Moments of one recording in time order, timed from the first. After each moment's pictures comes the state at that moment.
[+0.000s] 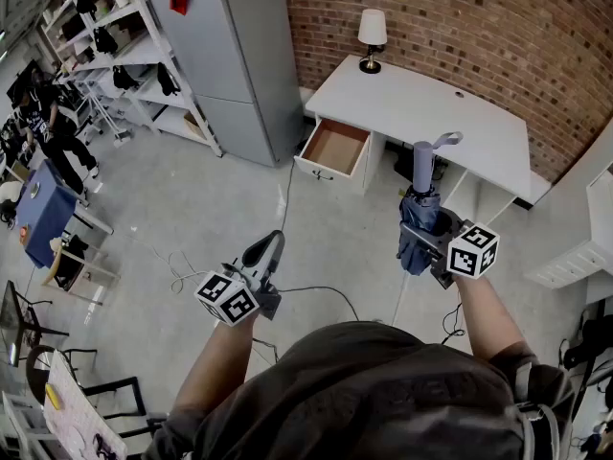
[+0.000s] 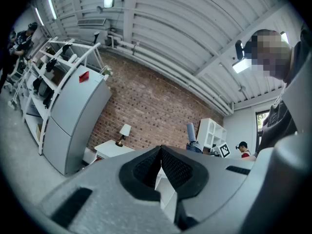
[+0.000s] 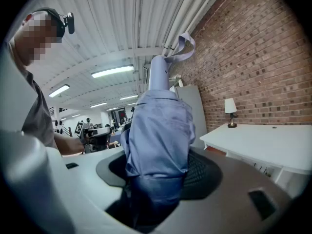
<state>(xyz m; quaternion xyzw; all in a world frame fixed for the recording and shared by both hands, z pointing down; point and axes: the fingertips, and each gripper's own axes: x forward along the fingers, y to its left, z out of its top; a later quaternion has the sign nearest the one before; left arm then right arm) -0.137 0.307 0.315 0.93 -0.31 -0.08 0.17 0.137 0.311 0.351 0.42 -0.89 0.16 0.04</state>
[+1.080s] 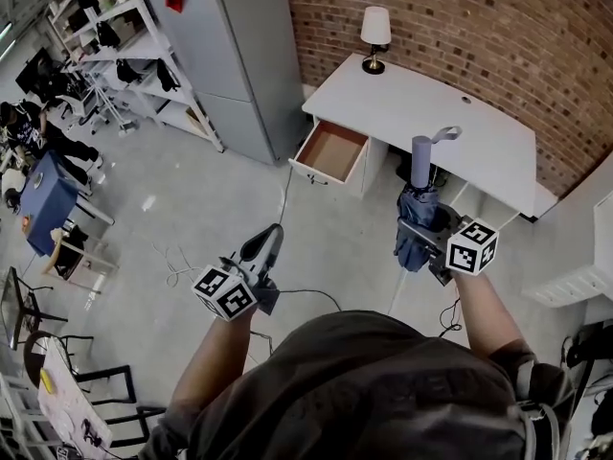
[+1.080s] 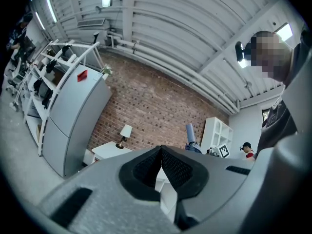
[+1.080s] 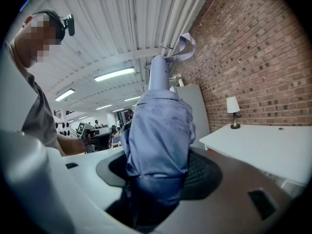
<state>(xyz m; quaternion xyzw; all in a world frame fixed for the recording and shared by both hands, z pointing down) -0.057 0.260 0.313 0.92 -0.33 -0.09 0.17 0.208 0.248 0.354 0.38 -0.91 0.17 0.04</state>
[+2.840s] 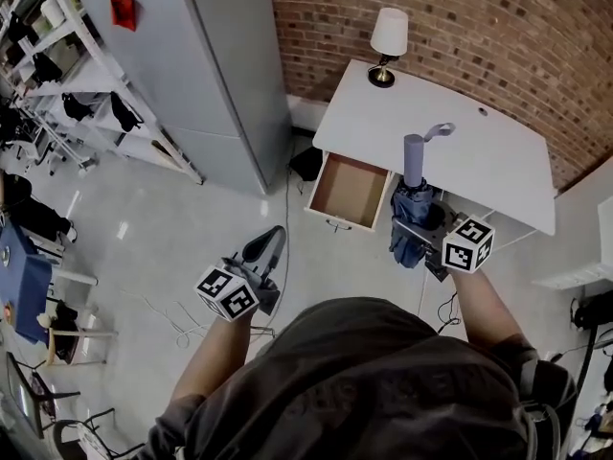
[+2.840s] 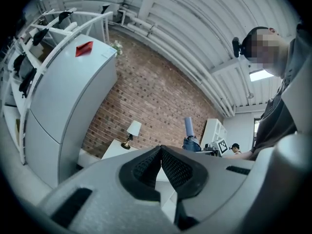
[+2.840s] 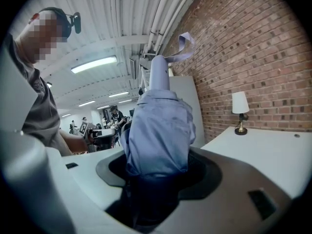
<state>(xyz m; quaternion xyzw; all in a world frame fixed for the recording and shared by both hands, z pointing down) -0.178 -0.102 0.365 0.95 -0.24 -0.06 0.21 0.068 -0.071 0.382 0.44 -0.88 0.18 0.06</state>
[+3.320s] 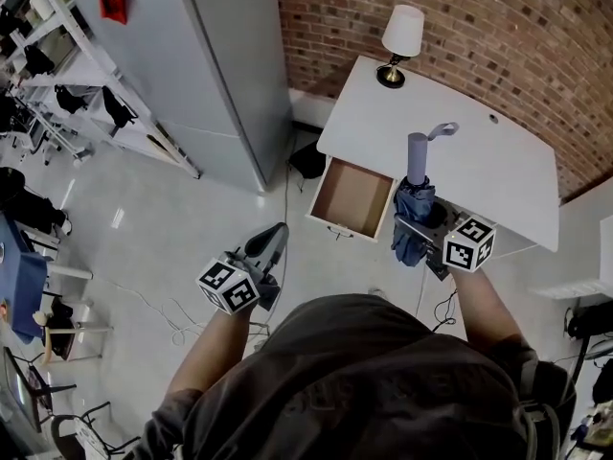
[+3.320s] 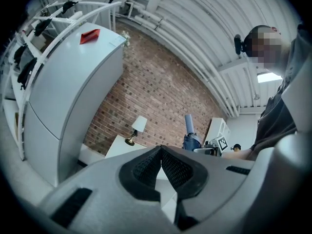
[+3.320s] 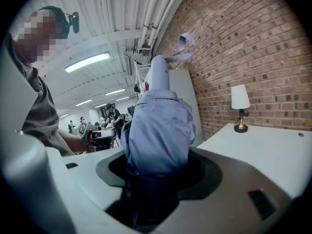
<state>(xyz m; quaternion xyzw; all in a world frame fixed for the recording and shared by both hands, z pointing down) -0.158 -0.174 0.398 0.94 -0.24 -0.04 0.23 0.090 -0.145 0.406 0.44 -0.87 0.20 0.08</state>
